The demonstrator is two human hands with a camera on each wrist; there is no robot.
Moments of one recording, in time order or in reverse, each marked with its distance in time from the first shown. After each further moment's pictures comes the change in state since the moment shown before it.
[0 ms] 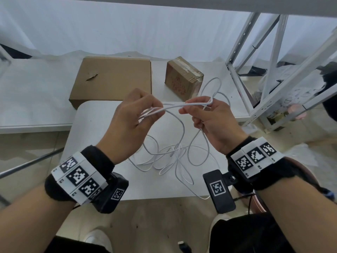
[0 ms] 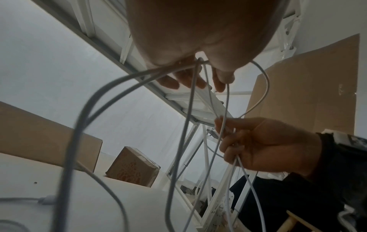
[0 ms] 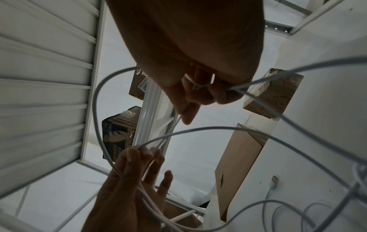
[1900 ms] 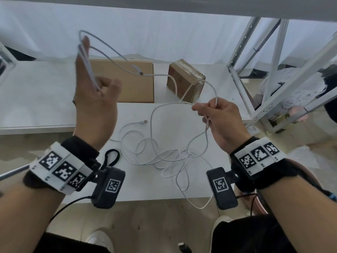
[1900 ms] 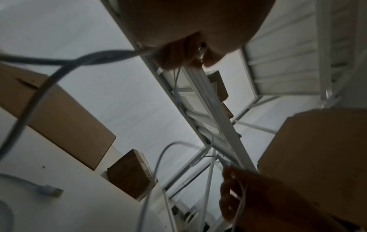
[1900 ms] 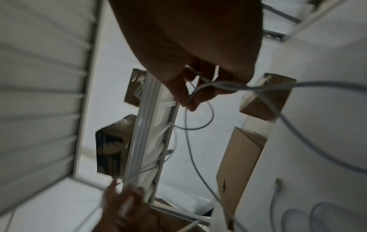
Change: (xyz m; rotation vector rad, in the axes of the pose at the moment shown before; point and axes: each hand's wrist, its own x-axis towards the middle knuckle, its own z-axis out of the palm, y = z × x) left_hand 0.020 -0.014 -0.042 -0.276 0.424 -0.224; right_hand 0.008 0.000 -0.004 -0.042 0.173 -0.015
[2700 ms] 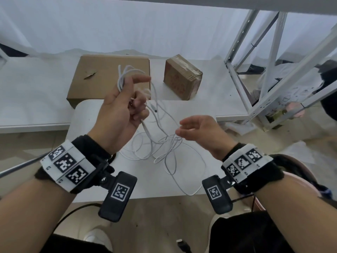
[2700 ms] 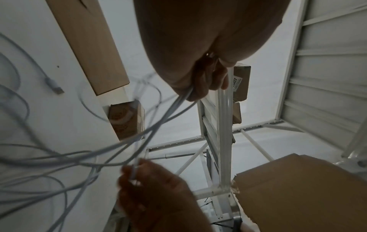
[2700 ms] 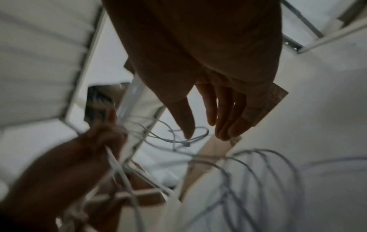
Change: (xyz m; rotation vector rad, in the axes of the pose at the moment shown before) left_hand -0.018 0.004 0.034 -0.710 -0.328 -0.453; right_hand -0.002 0.039 -0.003 -0.397 -0.293 0.156
